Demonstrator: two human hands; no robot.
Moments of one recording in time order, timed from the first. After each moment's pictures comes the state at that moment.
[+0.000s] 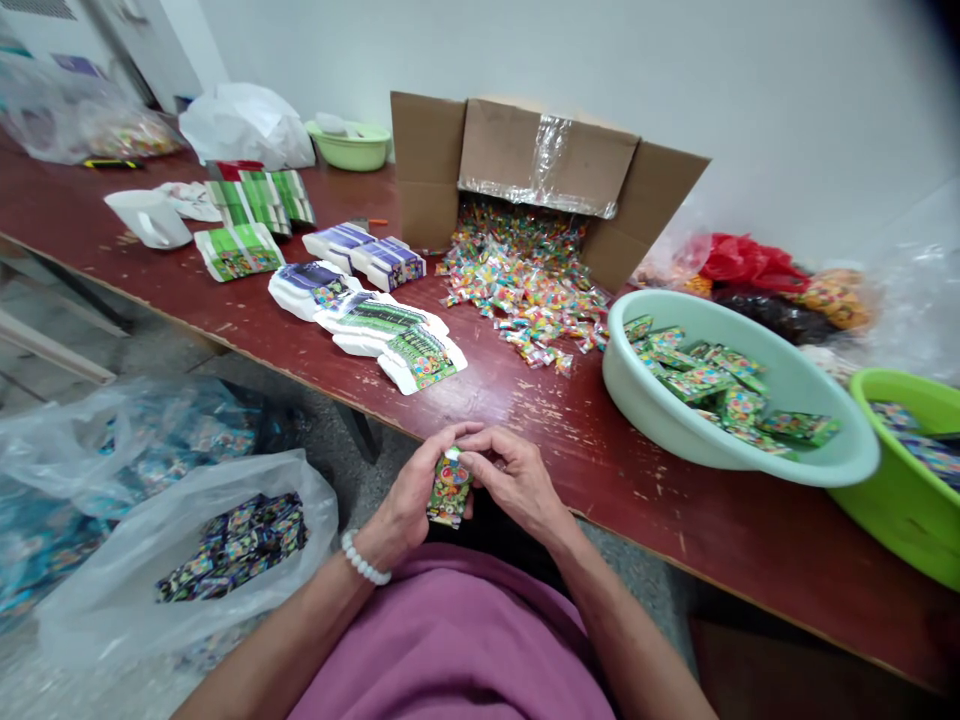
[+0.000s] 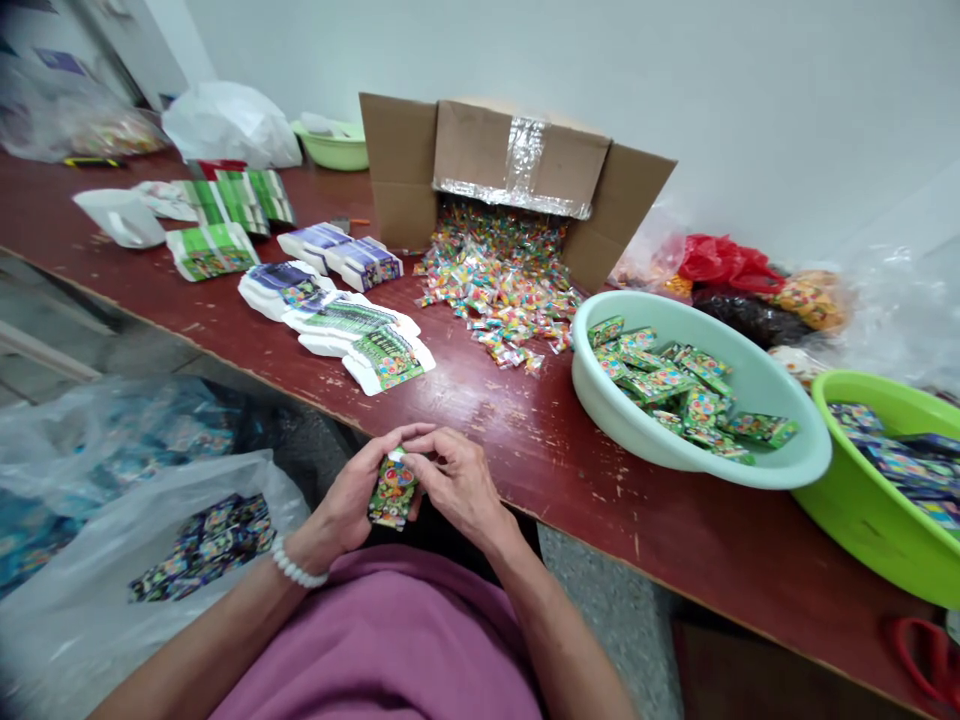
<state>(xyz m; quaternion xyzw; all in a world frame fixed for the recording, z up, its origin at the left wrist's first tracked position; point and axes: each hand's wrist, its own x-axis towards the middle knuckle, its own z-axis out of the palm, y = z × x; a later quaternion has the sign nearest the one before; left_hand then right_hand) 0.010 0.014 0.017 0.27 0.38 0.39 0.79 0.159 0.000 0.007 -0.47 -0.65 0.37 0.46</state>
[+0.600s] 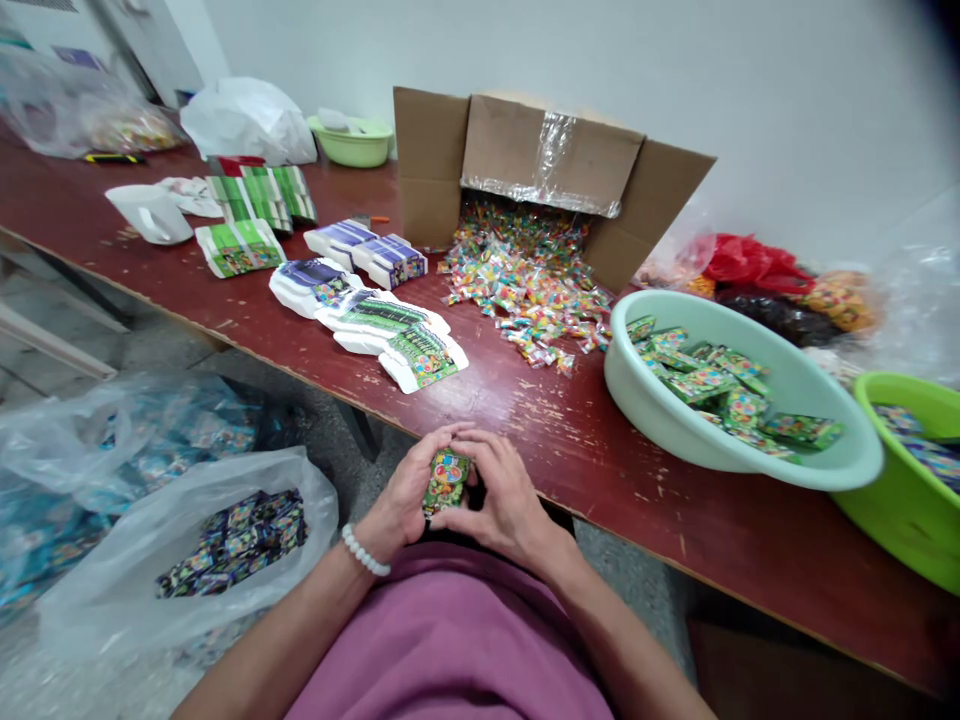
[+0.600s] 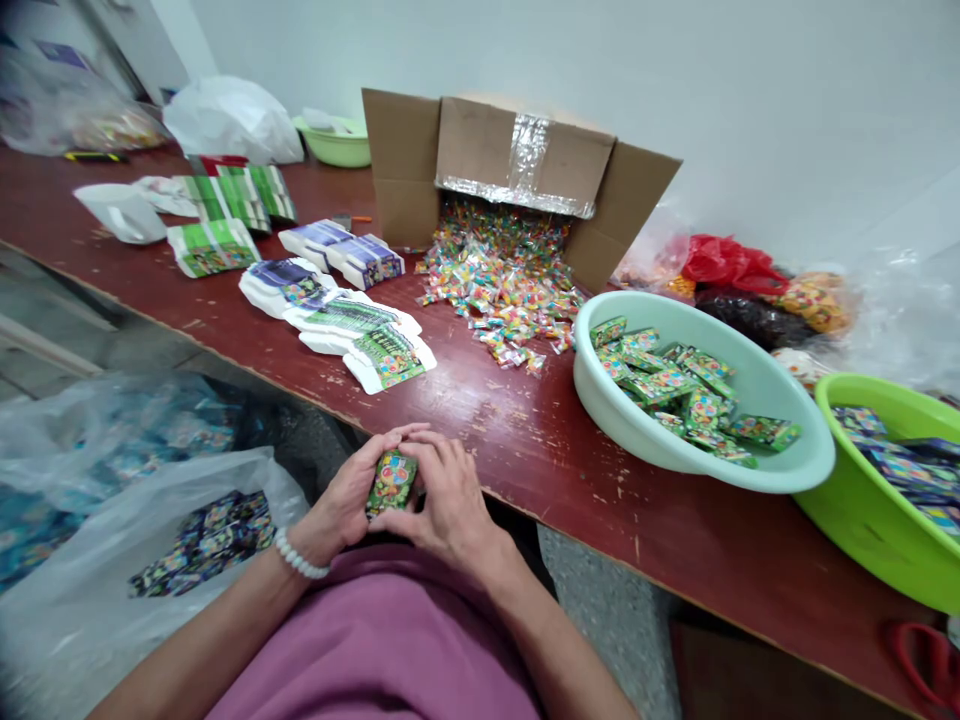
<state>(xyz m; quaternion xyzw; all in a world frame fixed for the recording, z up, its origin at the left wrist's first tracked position) 0.008 0.023 0.005 0.17 0.39 0.42 0.80 0.149 -0.017 -0.001 -0.47 -0.77 0.21 0.37</state>
